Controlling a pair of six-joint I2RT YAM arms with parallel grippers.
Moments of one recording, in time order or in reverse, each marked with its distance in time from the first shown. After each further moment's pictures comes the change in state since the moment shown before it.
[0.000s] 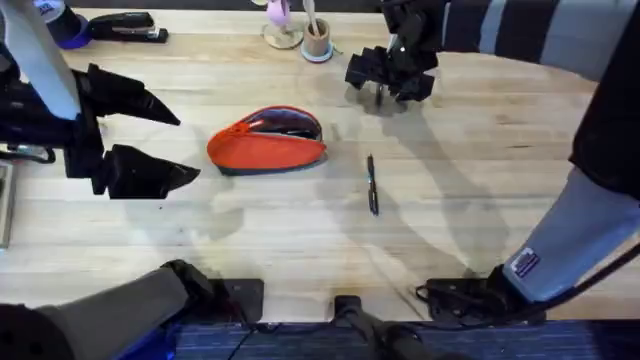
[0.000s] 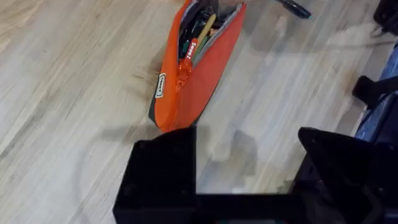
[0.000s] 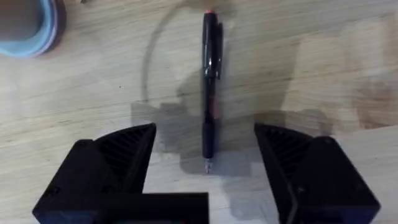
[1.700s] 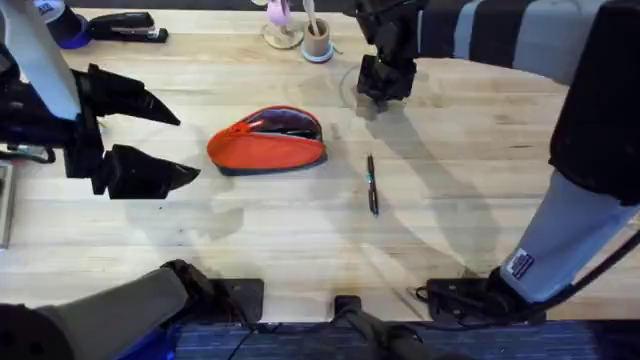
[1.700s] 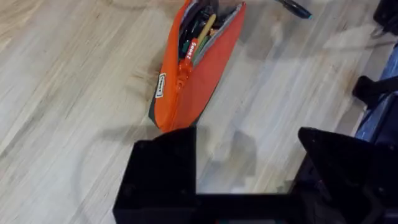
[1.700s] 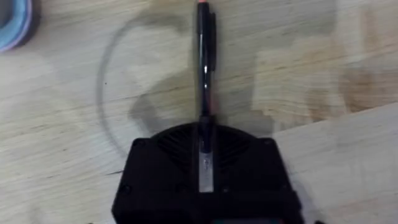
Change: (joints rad) left arm 0.000 0.000 0.000 0.000 0.000 0.000; right arm 0.083 0.042 0.035 -0.065 0.175 0.040
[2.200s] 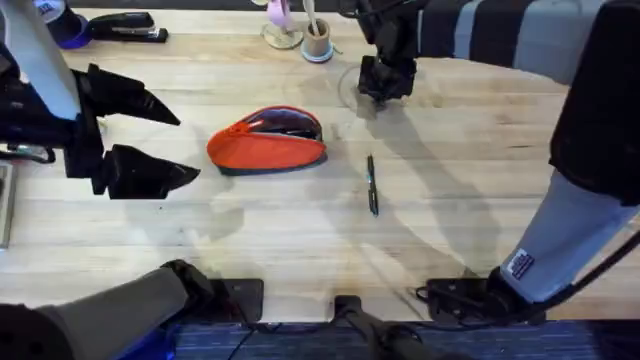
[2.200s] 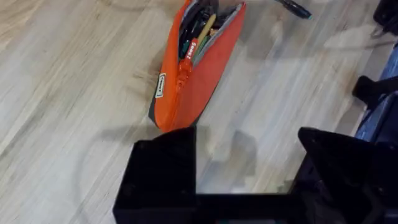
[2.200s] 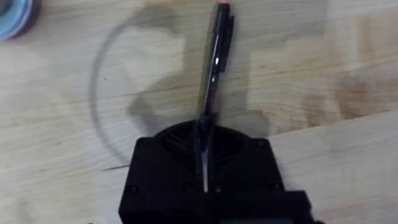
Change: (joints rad) left arm 0.000 0.000 0.000 0.000 0.000 0.000; right arm 0.000 -0.003 0.002 -0.003 0.011 -0.065
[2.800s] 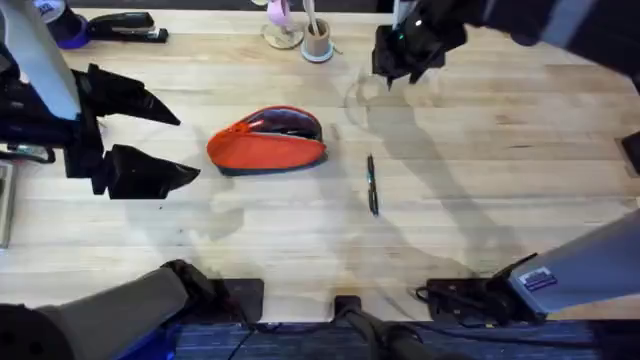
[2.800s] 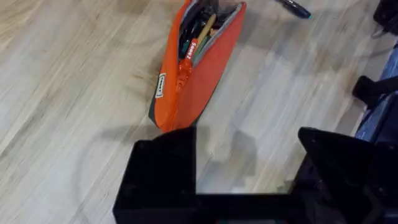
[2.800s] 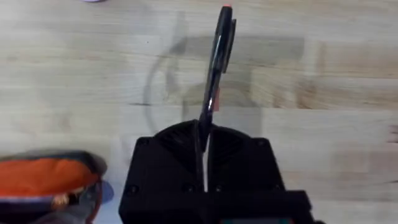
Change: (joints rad) left arm 0.000 0.000 0.000 0.000 0.000 0.000; right arm 0.007 -0.277 -0.002 -0.151 -0.063 -0.233
